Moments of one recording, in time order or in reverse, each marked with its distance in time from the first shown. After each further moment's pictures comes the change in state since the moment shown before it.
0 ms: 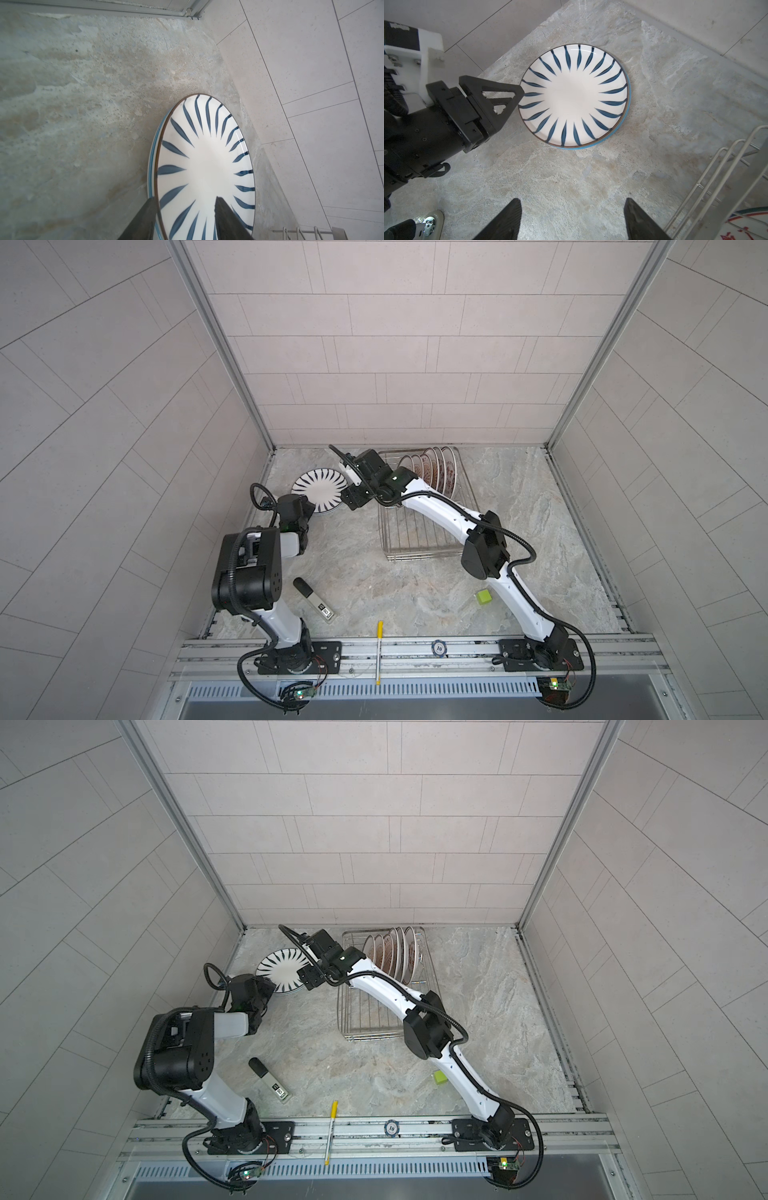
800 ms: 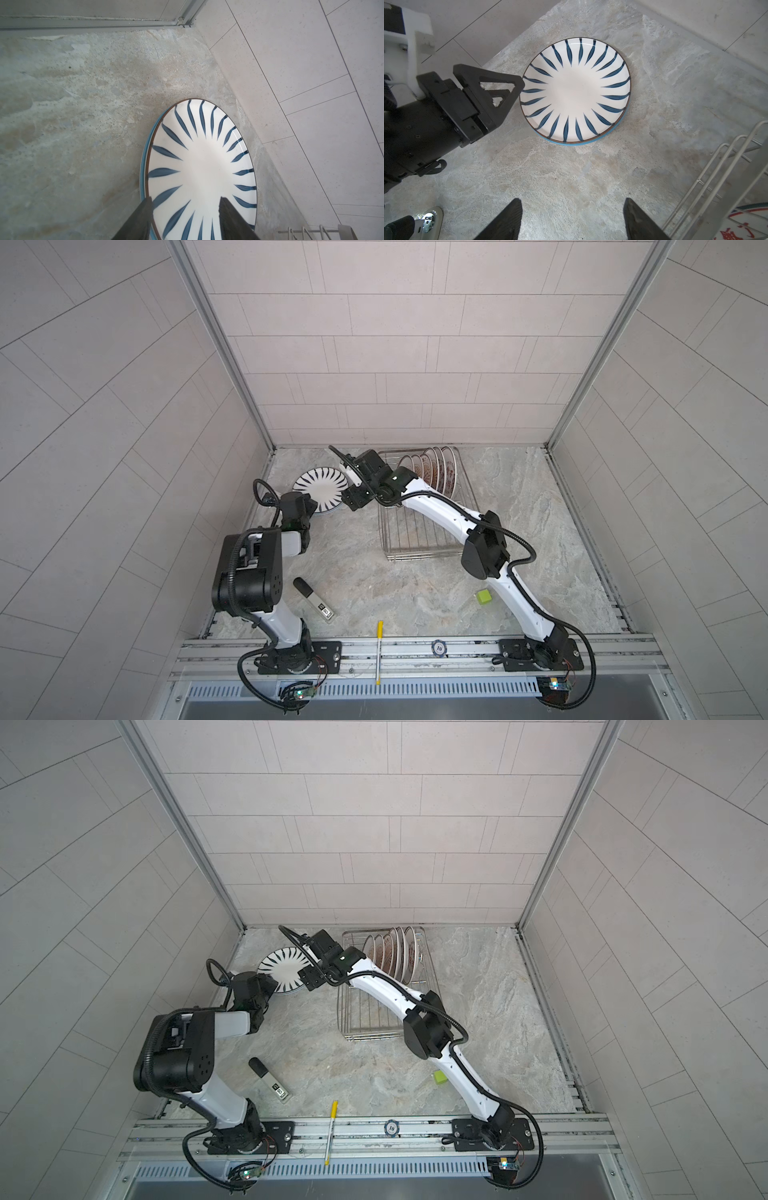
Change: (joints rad) left arm -0.023 -0.014 0.013 -0.015 -0.048 0.050; right arm 0.000 0.000 0.000 -0.012 0.000 -0.004
